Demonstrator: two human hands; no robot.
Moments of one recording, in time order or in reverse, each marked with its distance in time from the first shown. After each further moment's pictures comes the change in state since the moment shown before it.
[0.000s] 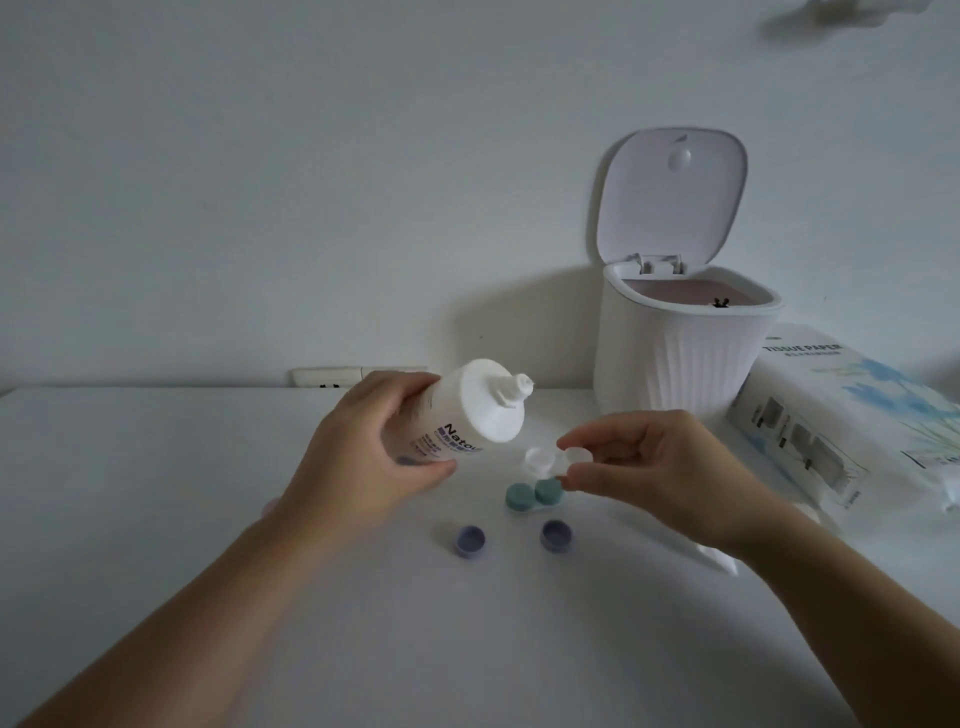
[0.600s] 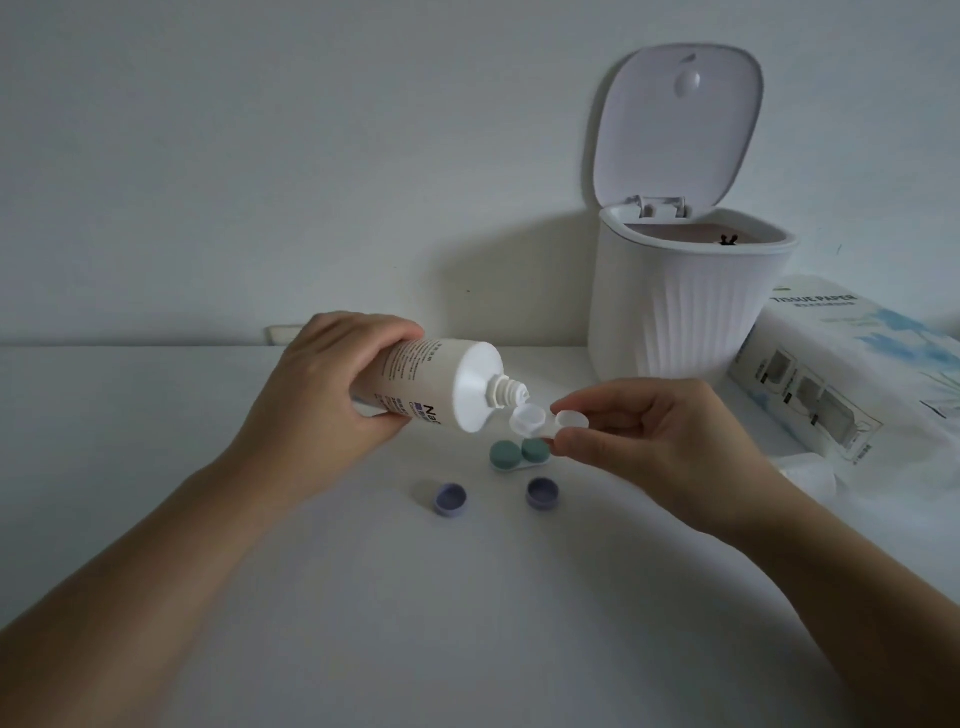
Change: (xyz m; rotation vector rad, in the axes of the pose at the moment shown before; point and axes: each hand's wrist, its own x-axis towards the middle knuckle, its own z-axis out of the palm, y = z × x) left_hand 0.004 -0.002 -0.007 0.263 0.008 0.242; right_hand -0.011 0.015 0.011 0.170 0.071 -0.077
